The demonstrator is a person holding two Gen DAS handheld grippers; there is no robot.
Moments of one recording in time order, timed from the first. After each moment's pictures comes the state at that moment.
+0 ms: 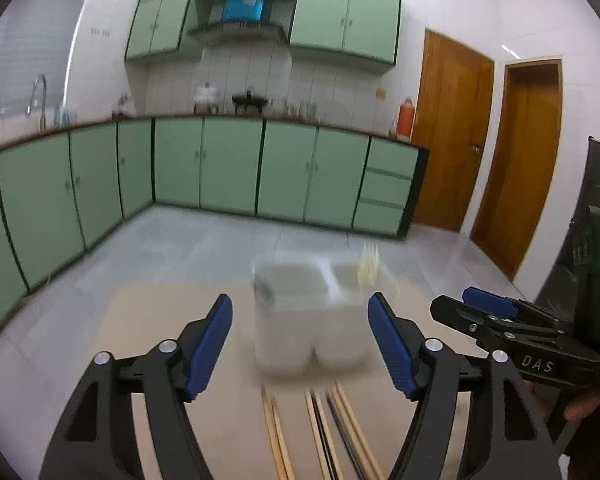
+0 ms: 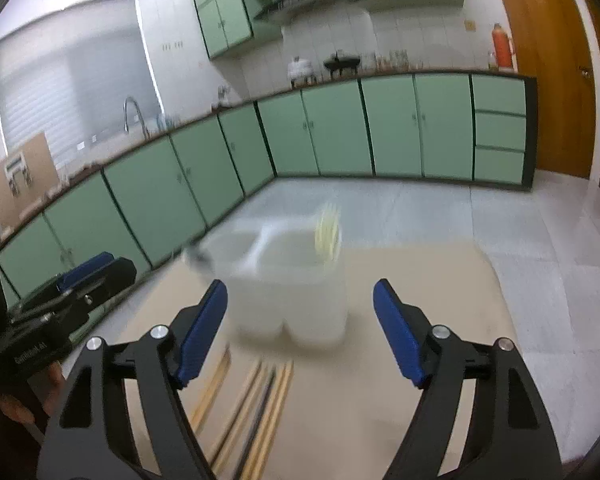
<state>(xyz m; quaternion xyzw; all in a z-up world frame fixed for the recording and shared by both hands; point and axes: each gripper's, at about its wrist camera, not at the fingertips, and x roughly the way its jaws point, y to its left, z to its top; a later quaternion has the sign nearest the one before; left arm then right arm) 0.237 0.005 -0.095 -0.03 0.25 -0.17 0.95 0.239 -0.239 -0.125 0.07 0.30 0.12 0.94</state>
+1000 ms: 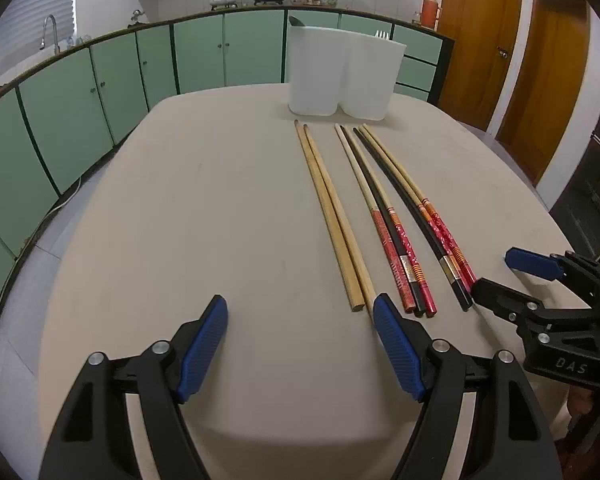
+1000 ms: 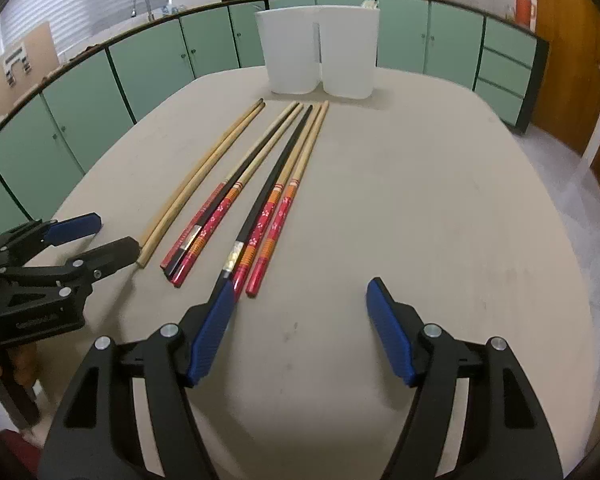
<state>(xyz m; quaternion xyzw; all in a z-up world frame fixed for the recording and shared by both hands) 0.096 0.032 -0.222 0.02 0.42 -0.12 0.90 0.079 -0.182 -0.236 -0.02 0.43 0.11 0.89</state>
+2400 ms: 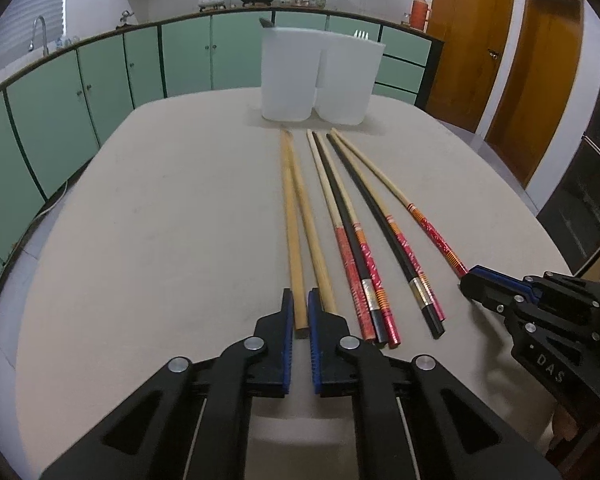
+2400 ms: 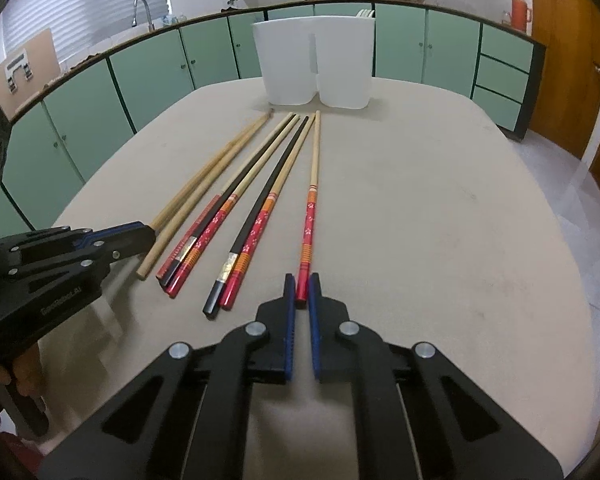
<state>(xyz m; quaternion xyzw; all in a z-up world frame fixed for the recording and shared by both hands) 0.105 0.008 -0.217 0.02 0.42 -0.14 0.90 0.080 -0.190 -0.231 -0.01 0.42 0.11 0.90</state>
